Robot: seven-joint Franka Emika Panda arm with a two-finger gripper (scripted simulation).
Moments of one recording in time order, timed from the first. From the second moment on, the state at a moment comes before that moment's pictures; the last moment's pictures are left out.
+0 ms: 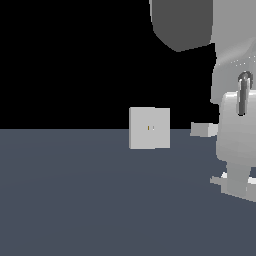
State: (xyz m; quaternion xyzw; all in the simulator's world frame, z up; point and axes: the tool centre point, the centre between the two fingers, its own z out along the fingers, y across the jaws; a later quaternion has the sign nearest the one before) arm -0.105 -0.168 0.027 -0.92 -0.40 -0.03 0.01
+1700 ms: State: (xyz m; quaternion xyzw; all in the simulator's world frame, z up) arm -0.102 -0.145 0.030 -0.94 -0.33 -0.03 0.01
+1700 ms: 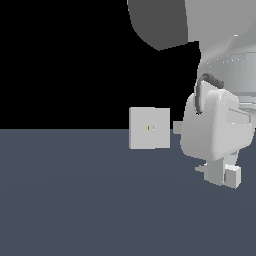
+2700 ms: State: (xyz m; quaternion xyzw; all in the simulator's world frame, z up) arm -0.076 -0.083 0.081 -0.99 -0.14 -0.03 0.01
